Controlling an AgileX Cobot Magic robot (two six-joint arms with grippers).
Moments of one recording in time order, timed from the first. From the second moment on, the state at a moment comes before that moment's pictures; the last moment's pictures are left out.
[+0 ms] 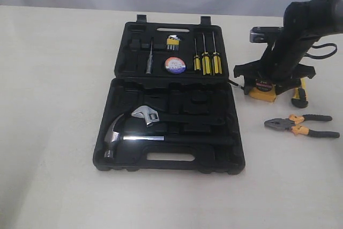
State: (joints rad) left arm -0.30 0.00 0.00 -0.01 0.28 -0.18; right arm 0.04 2.09 -1.28 -0.05 0.64 0.17
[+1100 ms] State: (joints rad) left arm -0.30 0.00 0.00 -0.01 0.28 -0.18; right arm 0.58 1.99 -1.44 0.01 0.50 0.33
